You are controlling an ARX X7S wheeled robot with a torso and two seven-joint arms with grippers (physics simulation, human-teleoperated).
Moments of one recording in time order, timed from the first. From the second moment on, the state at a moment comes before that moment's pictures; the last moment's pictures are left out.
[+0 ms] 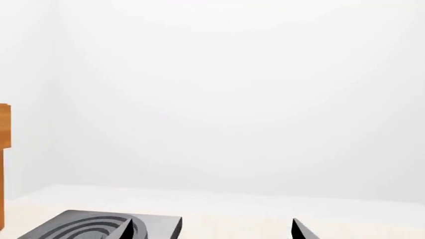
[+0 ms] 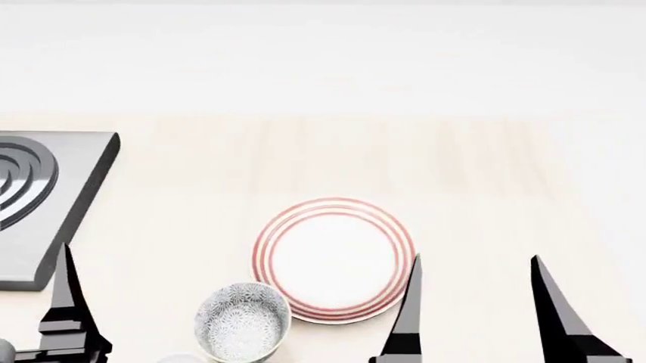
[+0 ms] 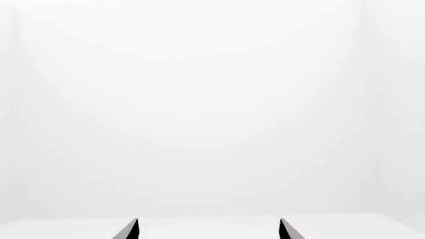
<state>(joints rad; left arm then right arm) -0.01 -0.22 0.09 0.54 -0.17 -0.21 -0.29 -0.04 0.24 -0.06 -0.59 0.24 0.11 0.16</state>
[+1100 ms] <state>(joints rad) -0.01 -0.26 0.09 0.54 -0.26 -0.19 -0.28 -0.03 0.26 -0.08 -0.58 0.24 0.11 0.21</state>
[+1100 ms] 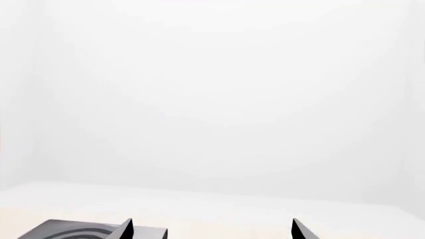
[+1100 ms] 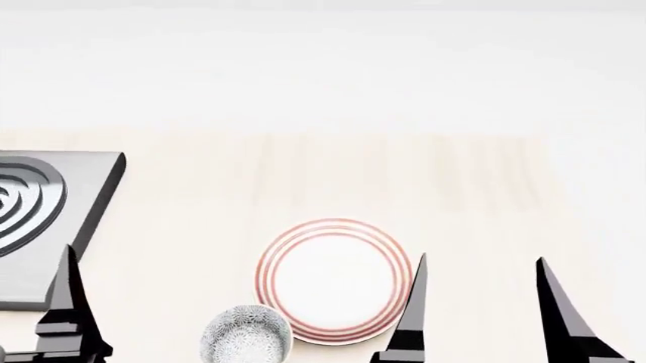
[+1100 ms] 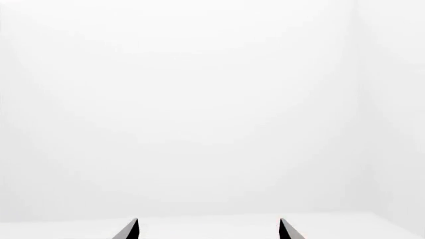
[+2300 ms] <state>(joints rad) -0.18 -0.43 0.23 0.64 -0.21 -0.50 -0.29 0.75 0.61 -0.48 -0.60 0.36 0.94 0.12</state>
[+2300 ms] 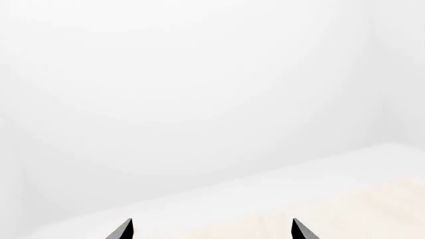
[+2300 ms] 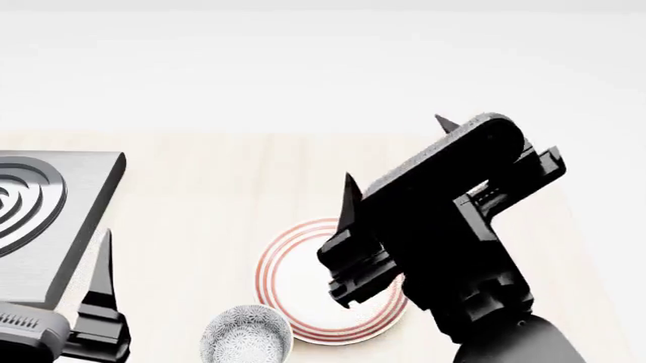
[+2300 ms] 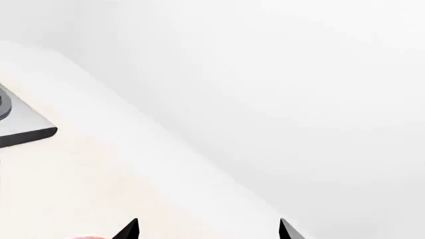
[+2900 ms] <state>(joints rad) -0.17 -0.47 0.23 0.61 -0.19 -0.47 -0.29 1.37 0.58 -1.21 -0.03 -0.01 0.75 -0.35</state>
